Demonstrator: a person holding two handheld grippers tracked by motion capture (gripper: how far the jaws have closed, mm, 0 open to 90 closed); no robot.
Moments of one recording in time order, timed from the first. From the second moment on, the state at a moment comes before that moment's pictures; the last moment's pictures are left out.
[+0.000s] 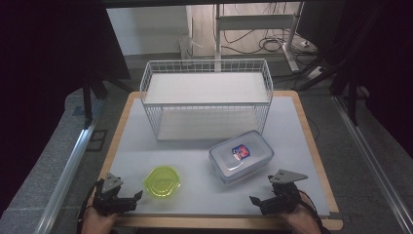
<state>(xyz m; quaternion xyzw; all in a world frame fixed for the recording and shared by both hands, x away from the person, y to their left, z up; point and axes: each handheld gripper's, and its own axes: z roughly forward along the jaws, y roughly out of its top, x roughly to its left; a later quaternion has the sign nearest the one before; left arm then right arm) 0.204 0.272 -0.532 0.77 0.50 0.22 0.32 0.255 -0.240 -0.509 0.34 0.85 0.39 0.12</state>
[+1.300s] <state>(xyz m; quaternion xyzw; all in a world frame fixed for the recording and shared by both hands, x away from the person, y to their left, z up) 0.189 0.251 -0.479 0.76 0.48 0.17 0.41 0.262 -0.245 -0.510 0.35 0.84 0.39 0.11</state>
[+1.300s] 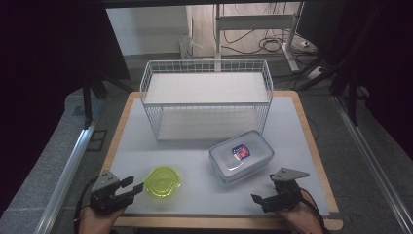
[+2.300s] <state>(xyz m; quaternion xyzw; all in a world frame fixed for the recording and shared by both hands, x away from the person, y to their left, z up) 0.209 0.155 -0.501 0.83 0.40 0.06 0.39 0.263 -0.245 -0.512 0.35 0.85 0.37 0.11</state>
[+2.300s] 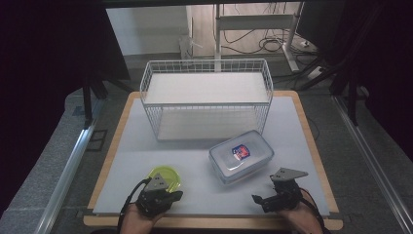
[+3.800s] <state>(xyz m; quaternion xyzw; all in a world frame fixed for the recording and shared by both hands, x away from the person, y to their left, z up) 0.268 0.217 -0.502 0.79 0.48 0.13 0.37 0.264 -0.247 -0.512 0.35 0.85 0.38 0.10</state>
